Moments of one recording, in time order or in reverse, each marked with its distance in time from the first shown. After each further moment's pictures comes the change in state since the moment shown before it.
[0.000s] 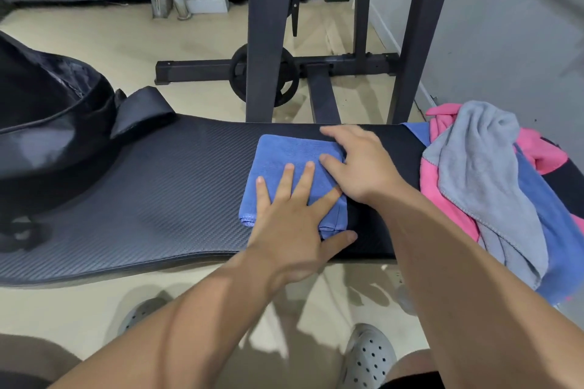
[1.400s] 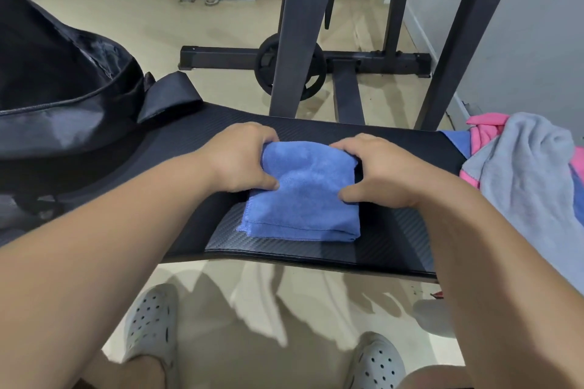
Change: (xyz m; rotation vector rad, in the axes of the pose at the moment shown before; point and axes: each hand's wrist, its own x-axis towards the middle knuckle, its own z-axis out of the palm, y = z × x) left_hand 0.038 -0.123 -0.082 -0.154 0.024 -0.091; right_hand 0.018 -0.024 -0.018 -0.086 -0.446 -0.065
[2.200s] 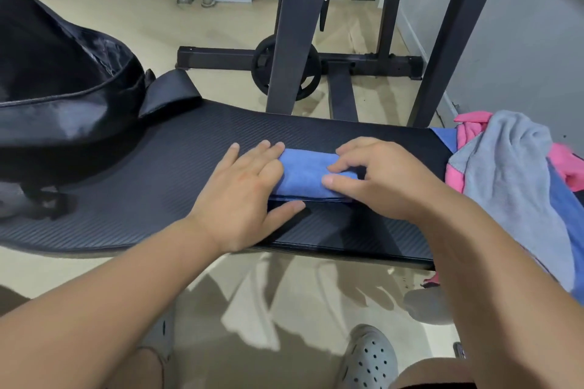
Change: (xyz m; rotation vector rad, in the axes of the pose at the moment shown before) left_hand -0.067 0.017 0.052 0.244 0.285 0.213; right_hand -0.040 -0.012 0.011 0.021 0.202 -0.054
